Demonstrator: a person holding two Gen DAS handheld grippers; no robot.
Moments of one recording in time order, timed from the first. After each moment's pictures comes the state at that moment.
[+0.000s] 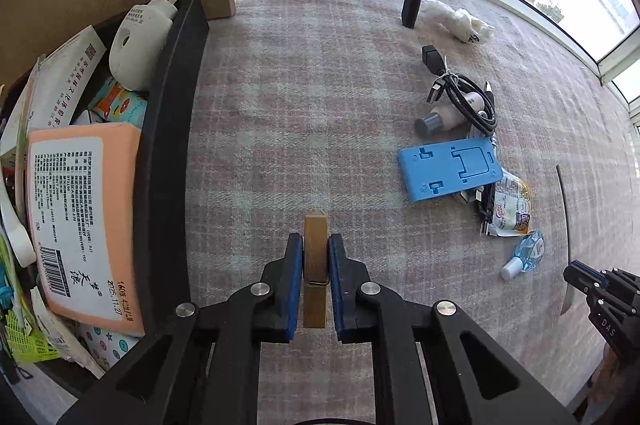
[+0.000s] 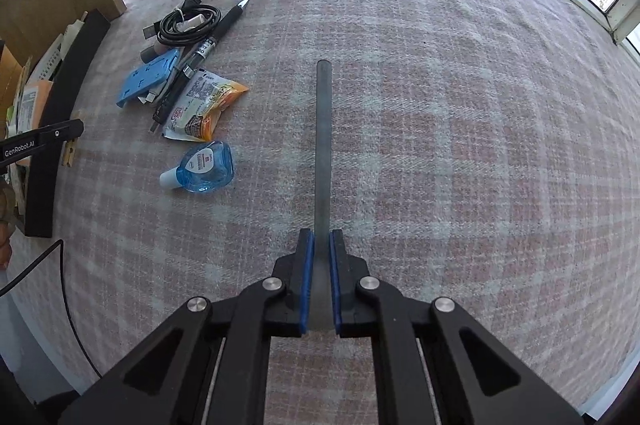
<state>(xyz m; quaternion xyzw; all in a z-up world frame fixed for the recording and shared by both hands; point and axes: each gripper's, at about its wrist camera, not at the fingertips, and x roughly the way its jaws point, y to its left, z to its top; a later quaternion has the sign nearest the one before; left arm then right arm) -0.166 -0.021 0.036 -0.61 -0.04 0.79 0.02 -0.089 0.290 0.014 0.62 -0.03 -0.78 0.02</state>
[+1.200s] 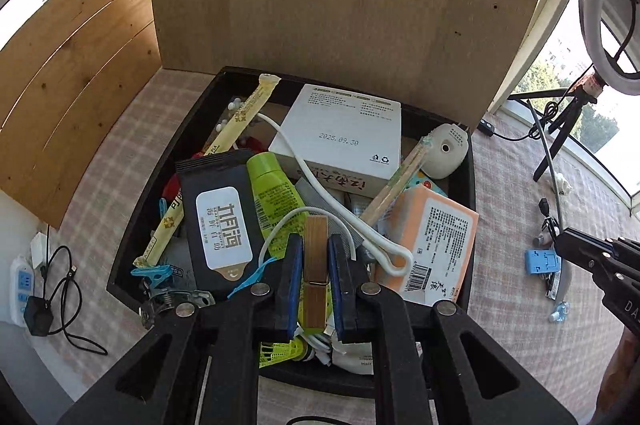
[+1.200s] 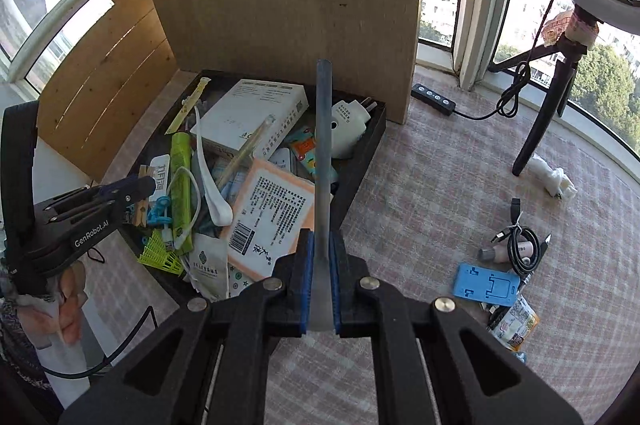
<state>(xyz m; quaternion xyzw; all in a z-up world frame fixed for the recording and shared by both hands) -0.104 -0.223 0.130 -0.51 -0.13 0.84 -0.16 -0.175 -0.004 0.141 0.53 0.03 -0.81 0.23</state>
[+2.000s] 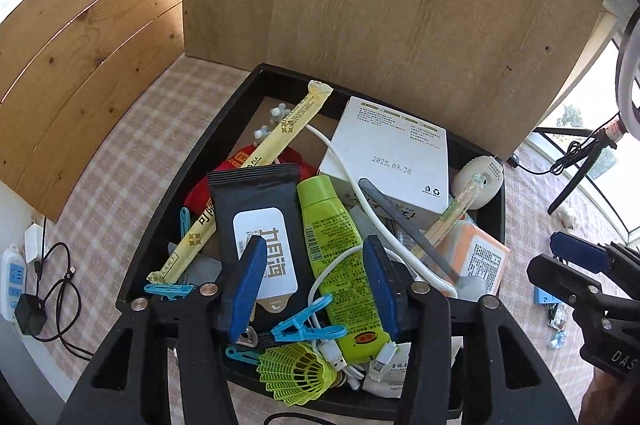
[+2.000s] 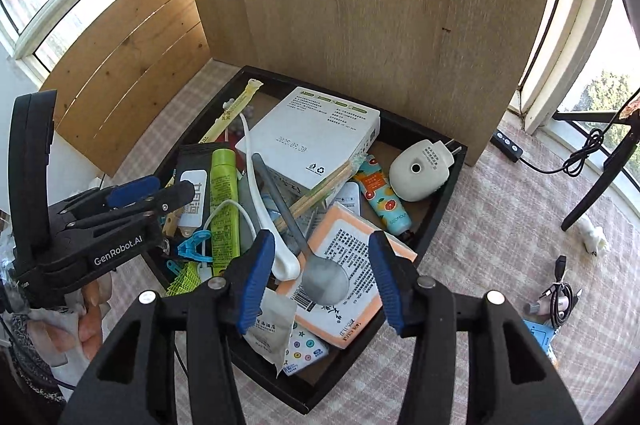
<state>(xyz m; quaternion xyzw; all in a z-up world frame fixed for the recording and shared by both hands) -0.108 -0.265 0.120 -0.50 -0.17 0.83 -0.17 -0.194 -0.085 0.137 0.53 0.07 -0.80 0.27</state>
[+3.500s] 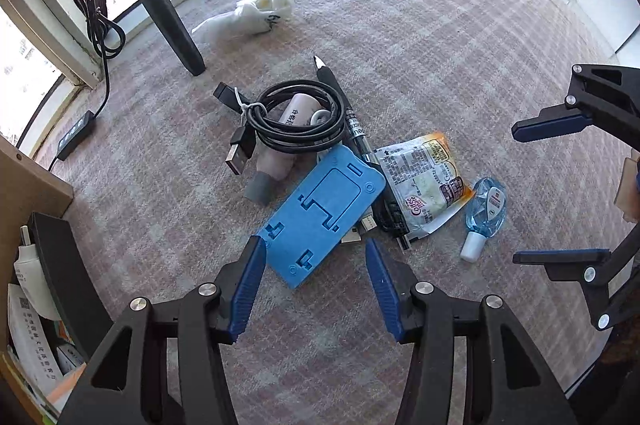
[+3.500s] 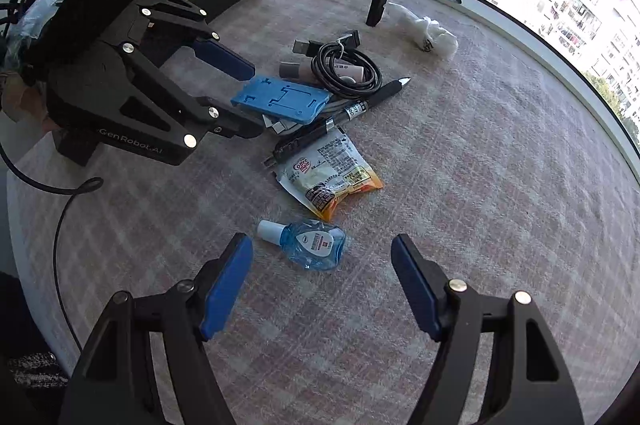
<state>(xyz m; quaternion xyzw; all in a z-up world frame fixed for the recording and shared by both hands) -0.224 0.100 0.033 -0.58 0.19 0.75 0.26 -0.127 0.212 0.035 0.55 0.13 -0.80 0.22</state>
